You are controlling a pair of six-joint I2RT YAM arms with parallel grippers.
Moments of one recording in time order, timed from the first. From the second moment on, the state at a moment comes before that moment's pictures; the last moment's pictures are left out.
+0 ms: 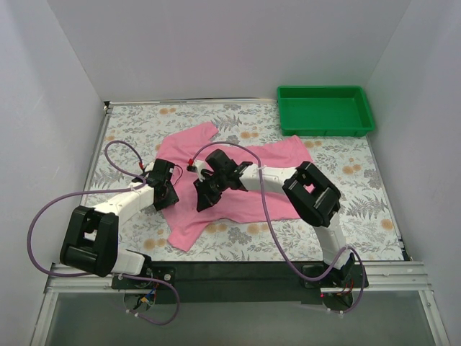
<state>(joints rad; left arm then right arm) -0.30 1.39 0.69 -0.47 -0.25 -0.71 0.92 2.09 1.40 -0.17 -0.65 0.18</state>
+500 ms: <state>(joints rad) -0.30 1.40 0.69 -0.47 -0.26 -0.71 1.01 1.89 1.29 -0.27 -0.82 0.04</state>
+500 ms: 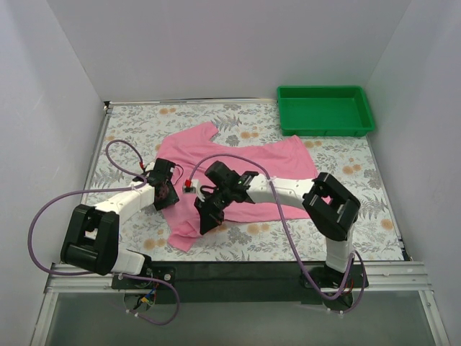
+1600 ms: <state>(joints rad) -0.11 1.33 0.68 -0.59 -0.27 -0.78 0.61 1.44 0.93 -0.58 -0.21 0.07</state>
